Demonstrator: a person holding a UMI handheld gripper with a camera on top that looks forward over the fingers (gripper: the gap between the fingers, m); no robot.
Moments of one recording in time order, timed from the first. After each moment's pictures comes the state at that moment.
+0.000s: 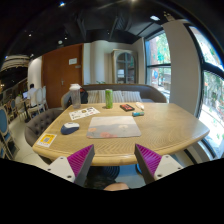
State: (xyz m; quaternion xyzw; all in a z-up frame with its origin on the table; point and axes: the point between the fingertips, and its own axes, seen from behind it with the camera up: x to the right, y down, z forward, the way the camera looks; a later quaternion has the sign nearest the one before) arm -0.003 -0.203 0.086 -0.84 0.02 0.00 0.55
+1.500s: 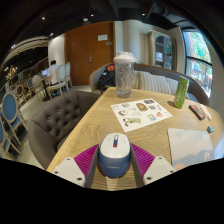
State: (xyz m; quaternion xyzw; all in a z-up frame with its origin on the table) arm -0.286 0.057 -0.012 -0.88 -0.11 0.08 0.45
